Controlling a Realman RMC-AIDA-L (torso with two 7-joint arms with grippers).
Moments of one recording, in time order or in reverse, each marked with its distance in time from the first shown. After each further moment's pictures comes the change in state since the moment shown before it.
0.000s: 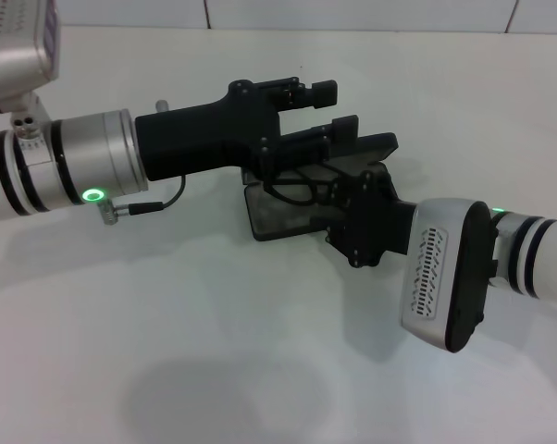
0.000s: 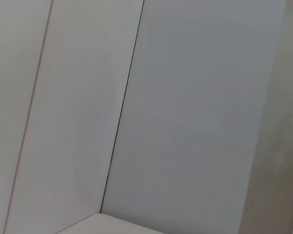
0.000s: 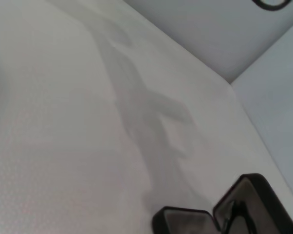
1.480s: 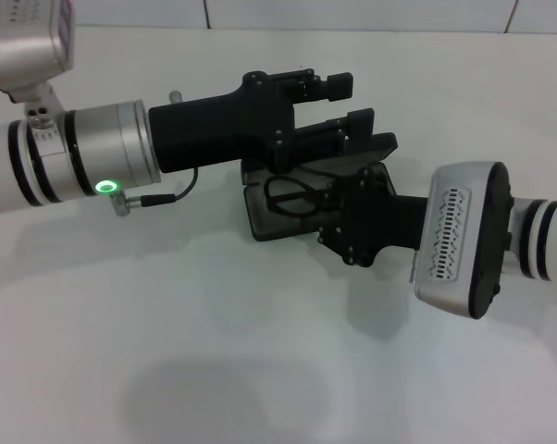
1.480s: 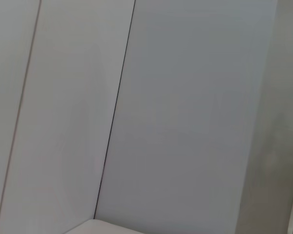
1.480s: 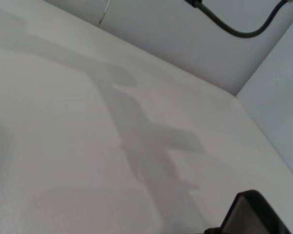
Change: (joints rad) left arm -0.023 -0.010 -0.001 0.003 0.001 -0.005 0.001; right arm 0.050 -0.006 0.093 0.046 0.013 -0.180 0.130
